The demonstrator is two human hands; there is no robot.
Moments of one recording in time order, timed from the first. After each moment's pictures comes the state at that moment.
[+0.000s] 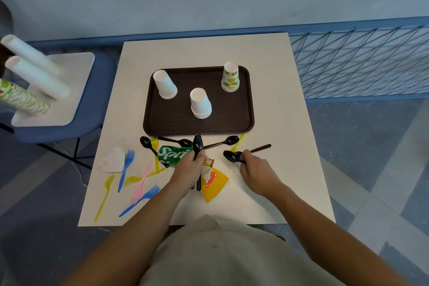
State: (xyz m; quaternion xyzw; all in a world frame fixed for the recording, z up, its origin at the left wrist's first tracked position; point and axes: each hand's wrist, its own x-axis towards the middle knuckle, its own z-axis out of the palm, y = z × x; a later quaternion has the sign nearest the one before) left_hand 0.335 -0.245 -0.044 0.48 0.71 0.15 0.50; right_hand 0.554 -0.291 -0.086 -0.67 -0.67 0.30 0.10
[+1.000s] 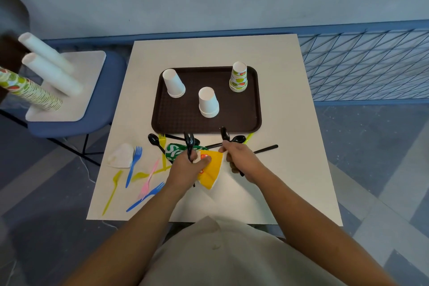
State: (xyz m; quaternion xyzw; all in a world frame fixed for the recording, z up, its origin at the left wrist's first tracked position) left_hand 0.311 -0.252 -0.030 0.47 0.72 0.17 0.48; right_hand 0.497 -0.245 -0.055 -0.65 -0.35 0.63 0.26
